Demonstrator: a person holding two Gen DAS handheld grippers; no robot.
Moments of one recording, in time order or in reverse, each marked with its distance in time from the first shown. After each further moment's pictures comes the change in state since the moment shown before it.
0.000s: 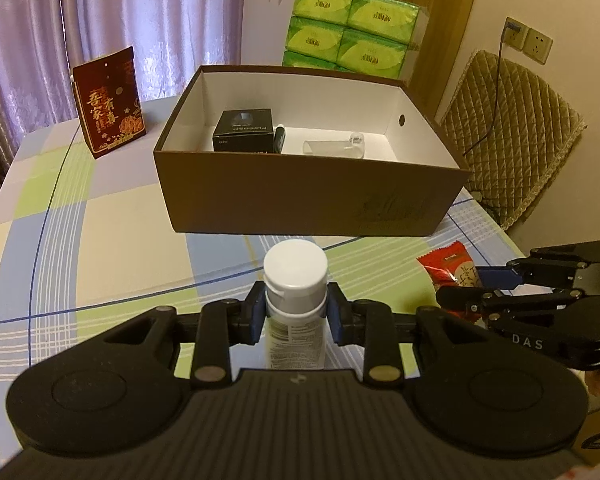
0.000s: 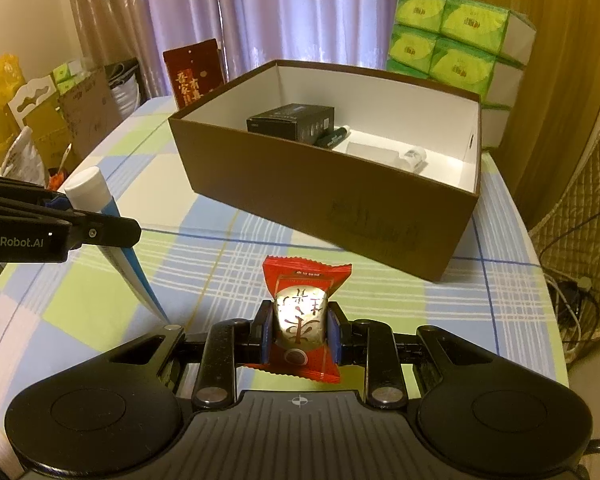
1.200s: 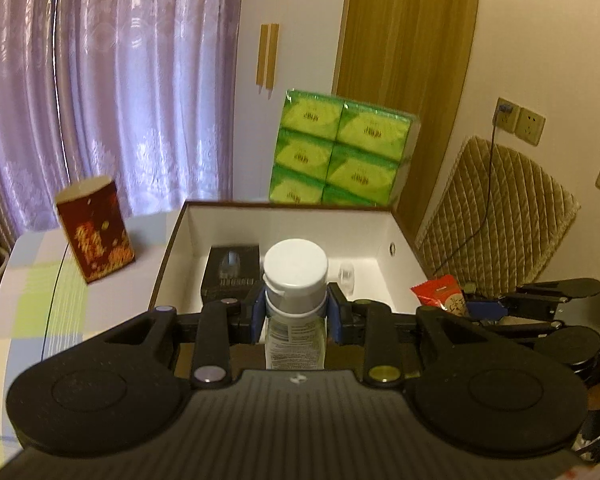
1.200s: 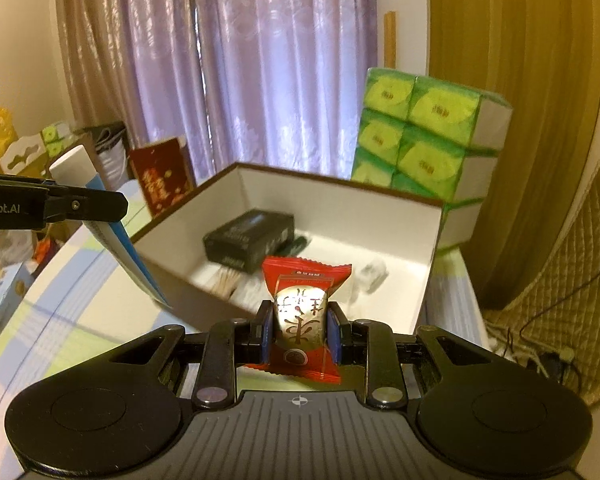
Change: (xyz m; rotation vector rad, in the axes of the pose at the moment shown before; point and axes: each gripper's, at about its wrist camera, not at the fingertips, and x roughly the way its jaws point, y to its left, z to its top) left arm -0.008 -0.012 0.113 0.020 -0.237 -0.009; right arm -0.008 -0.057 0.091 0.004 -0.186 -0.009
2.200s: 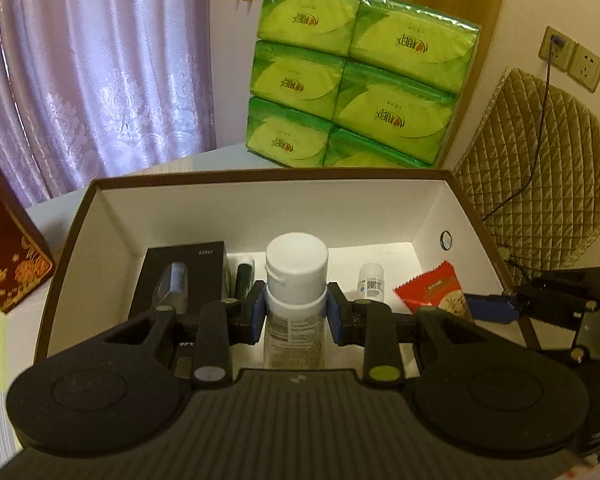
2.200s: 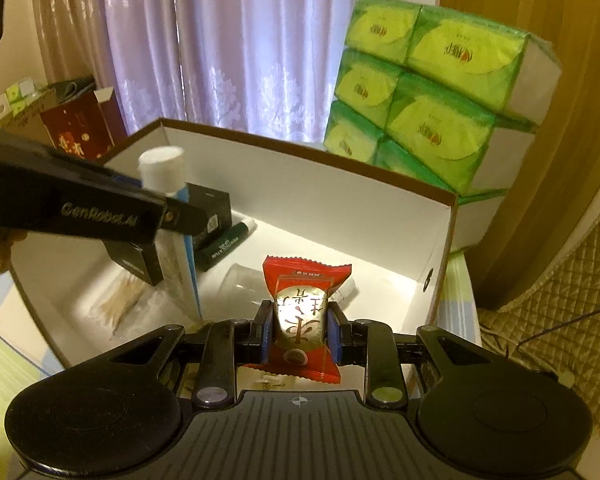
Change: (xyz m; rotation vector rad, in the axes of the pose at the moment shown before) left arm 0.217 -0.006 0.036 0.037 0.251 -0.011; right arm 0.136 -0.060 0.029 -0.047 0.157 -0.043
